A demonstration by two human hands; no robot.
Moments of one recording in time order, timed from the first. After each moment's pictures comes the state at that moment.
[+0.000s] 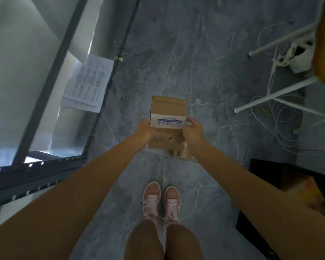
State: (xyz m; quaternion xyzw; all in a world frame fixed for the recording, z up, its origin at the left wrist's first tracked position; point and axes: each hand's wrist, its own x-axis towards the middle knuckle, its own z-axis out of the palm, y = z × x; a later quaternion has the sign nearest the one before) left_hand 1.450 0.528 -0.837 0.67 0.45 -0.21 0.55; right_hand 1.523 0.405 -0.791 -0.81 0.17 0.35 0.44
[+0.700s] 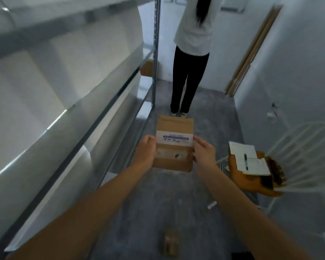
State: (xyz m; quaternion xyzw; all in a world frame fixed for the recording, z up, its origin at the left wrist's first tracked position) left_hand 1.525 0.550 -0.298 0.70 0.37 0.14 0.60; right_hand 1.587 0.417 -0.278 -0.74 0.08 0.17 0.64
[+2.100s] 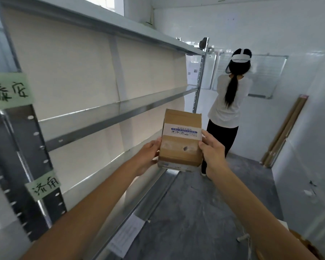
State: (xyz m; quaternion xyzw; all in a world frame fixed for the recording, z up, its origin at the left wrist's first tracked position) left_hand 1.361 0.510 -0.070 0.65 0.25 0.20 0.69; right_hand 1.471 0.374 -0.038 -0.65 -0.22 0.14 0.71
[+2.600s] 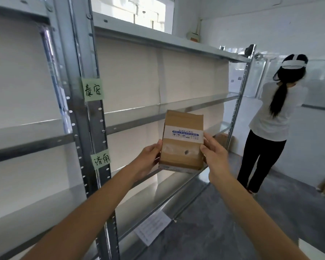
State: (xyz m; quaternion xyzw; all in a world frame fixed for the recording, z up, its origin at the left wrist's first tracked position) left_hand 1.247 0.457 -0.067 0.65 0.30 0.29 0.63; right_hand 1.395 0.347 -0.039 -0.61 -0.30 0.25 0.69
